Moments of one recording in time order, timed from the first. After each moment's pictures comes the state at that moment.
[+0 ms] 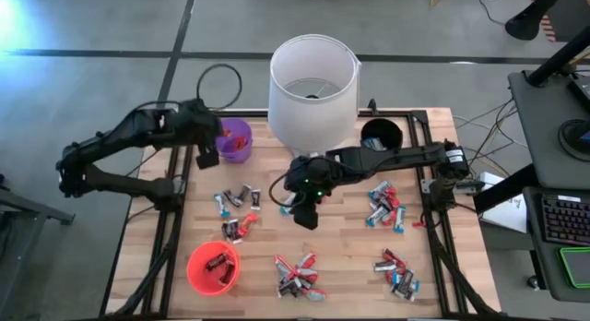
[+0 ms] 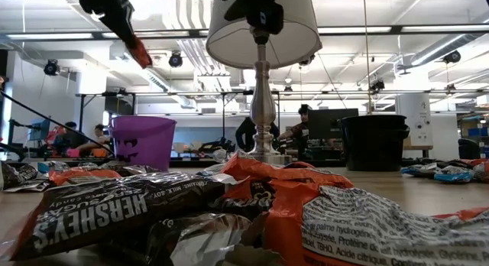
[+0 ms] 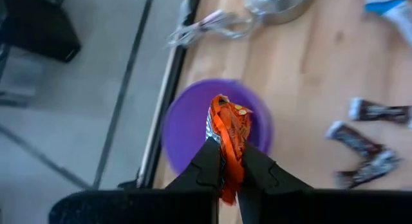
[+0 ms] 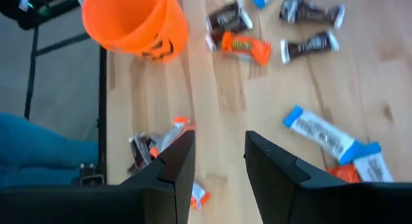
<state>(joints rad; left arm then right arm) 0.32 1.05 1.28 -1.20 -0.38 0.26 0.08 1.87 1.81 -0.83 -0.23 0.36</state>
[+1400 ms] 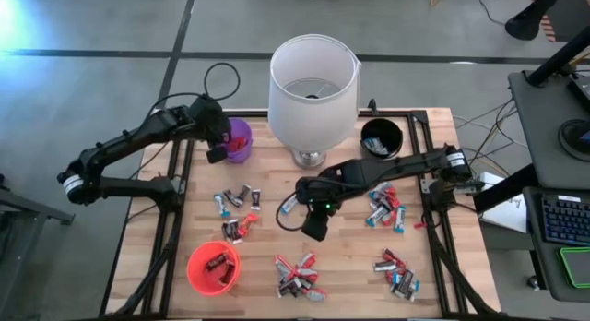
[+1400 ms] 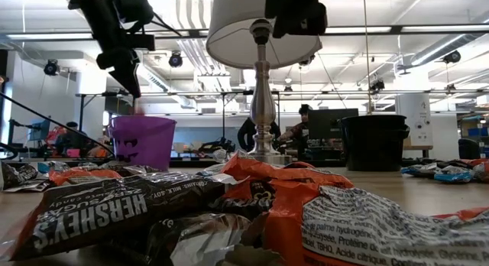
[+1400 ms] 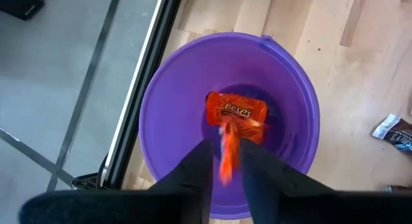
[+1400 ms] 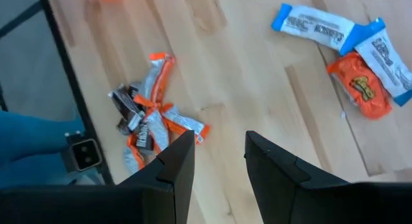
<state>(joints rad) 0.66 1.09 0.97 -0.88 -0.15 0.44 0.16 1.87 1.79 -1.05 -0.17 0.60</state>
